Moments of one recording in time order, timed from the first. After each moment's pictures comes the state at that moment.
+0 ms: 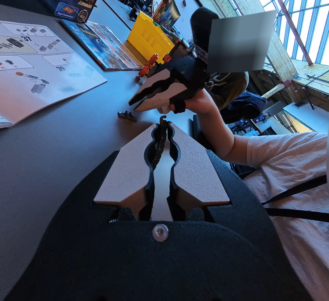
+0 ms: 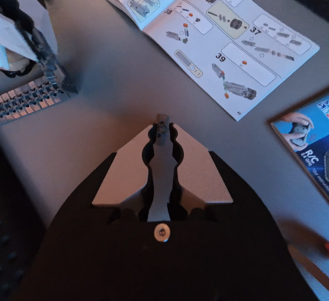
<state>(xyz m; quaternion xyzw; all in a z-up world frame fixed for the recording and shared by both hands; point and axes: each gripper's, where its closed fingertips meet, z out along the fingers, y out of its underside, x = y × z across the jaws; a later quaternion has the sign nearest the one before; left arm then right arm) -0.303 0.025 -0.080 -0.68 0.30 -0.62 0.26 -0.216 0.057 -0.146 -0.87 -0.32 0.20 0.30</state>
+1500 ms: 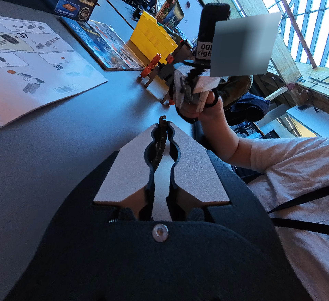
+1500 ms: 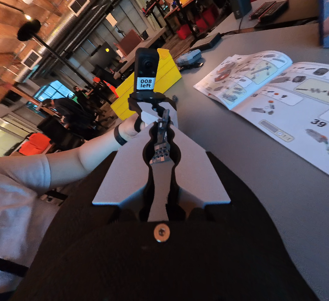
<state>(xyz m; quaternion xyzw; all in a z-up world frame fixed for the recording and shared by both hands) -0.289 0.025 -0.084 -0.68 0.29 -0.62 0.27 -0.271 0.031 -0.047 -0.71 -0.24 0.55 0.37</state>
